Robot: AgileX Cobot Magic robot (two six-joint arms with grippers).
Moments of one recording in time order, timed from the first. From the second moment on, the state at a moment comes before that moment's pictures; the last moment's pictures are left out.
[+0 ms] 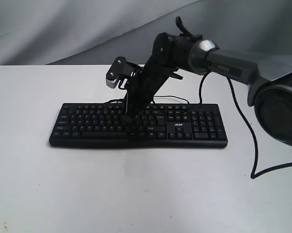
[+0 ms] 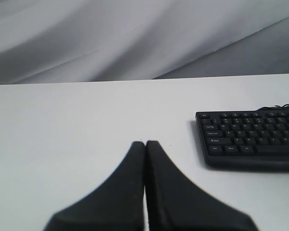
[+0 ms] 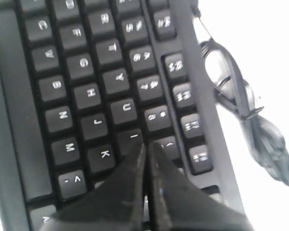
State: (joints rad) left arm 0.15 0.00 0.00 0.07 0.29 -0.12; right arm 0.52 2.43 -2.02 0.38 0.88 -0.96
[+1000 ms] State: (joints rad) left arm 0.15 0.00 0.00 0.07 0.29 -0.12; right arm 0.59 1.46 -1.67 0.37 0.67 -0.82
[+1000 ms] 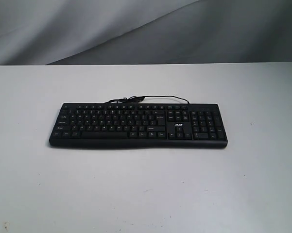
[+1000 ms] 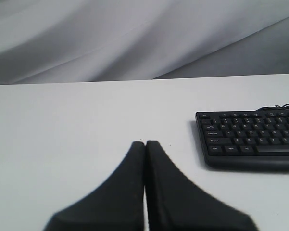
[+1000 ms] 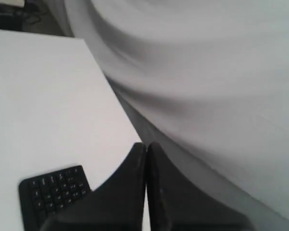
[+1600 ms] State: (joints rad) left arm 0.15 0.00 0.00 0.07 0.29 -0.12; right arm 0.69 0.76 -0.84 0.38 0.05 -0.82
